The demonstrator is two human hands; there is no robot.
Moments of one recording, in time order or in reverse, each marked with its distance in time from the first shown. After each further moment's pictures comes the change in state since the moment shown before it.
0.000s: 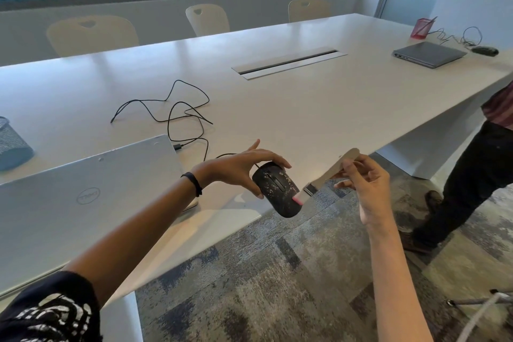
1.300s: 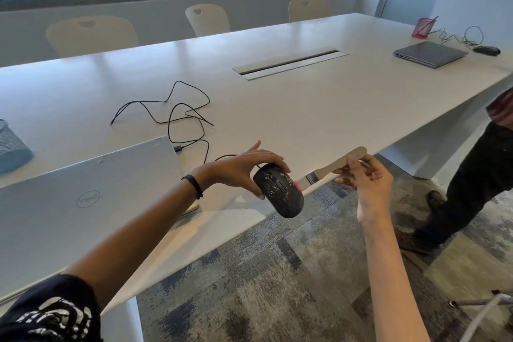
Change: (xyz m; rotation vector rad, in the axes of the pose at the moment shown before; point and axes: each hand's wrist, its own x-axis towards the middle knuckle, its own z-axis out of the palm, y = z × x) left_hand 0.002 -0.010 0.000 0.020 0.016 0.031; right_hand 0.010 0.017 0.002 0.042 0.176 0.023
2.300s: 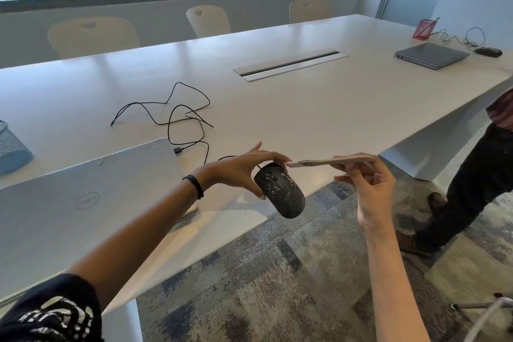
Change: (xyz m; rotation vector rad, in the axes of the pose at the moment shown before) left_hand 0.004 -0.001 -0.002 -0.013 -0.011 -0.060; right_hand -0.005 -0.007 0.002 0.063 -0.190 -0.173
